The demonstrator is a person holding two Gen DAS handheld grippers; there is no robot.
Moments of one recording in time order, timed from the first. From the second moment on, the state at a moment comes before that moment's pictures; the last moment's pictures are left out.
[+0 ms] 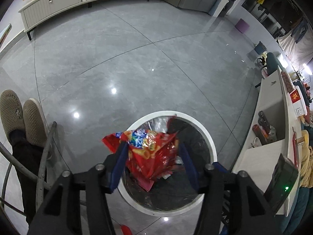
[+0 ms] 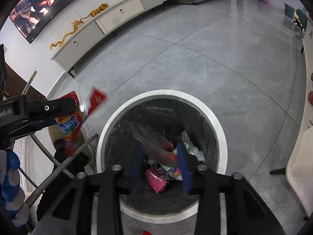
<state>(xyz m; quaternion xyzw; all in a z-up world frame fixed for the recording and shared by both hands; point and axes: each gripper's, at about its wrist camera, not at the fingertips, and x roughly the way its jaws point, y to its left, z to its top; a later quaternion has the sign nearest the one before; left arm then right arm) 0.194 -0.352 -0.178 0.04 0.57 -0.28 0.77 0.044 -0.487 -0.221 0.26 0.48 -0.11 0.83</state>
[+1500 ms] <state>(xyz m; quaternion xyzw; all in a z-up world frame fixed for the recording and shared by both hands) 0.119 -0.223 -0.021 0.04 0.38 -0.27 0.88 0.008 -0.425 -0.061 0.17 0.36 -0.13 0.91</state>
